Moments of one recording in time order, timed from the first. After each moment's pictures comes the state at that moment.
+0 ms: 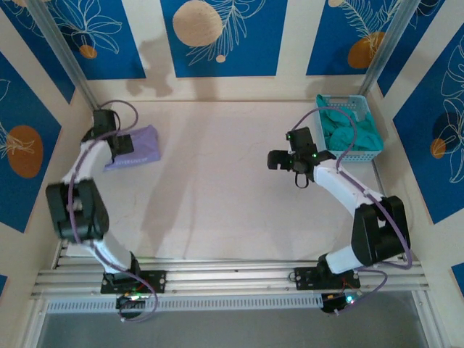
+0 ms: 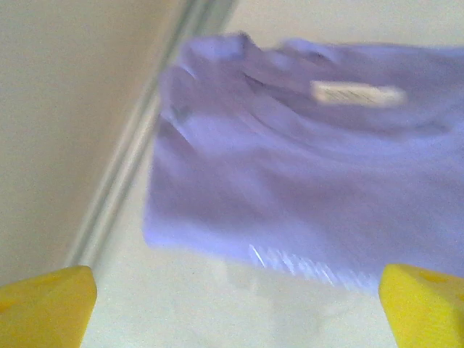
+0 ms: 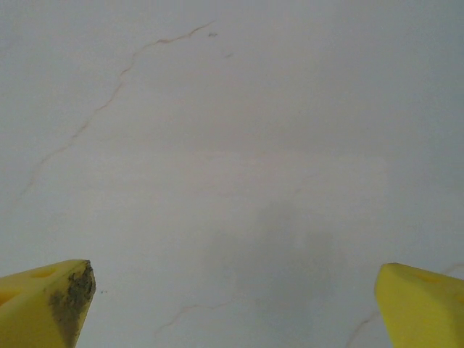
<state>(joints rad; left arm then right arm) 0.13 1.61 1.22 -0.50 -0.28 -0.12 0.32 1.44 0.99 -0.46 0.12 0.29</state>
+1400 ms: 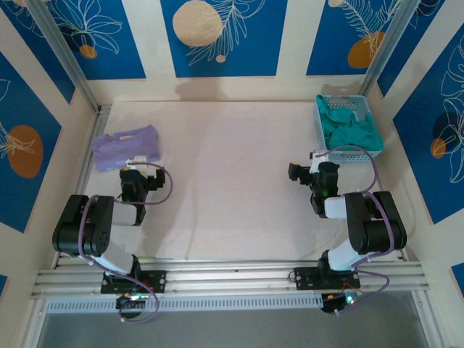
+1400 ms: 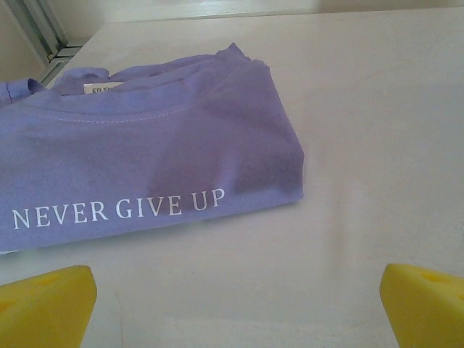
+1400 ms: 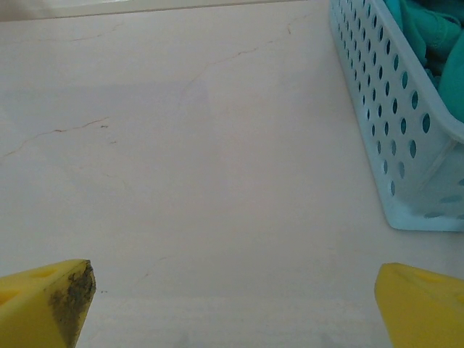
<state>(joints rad) -0.06 1.55 0.34 0.85 -0.13 0.01 0.03 1.53 0.38 0.72 -0.03 0.08</state>
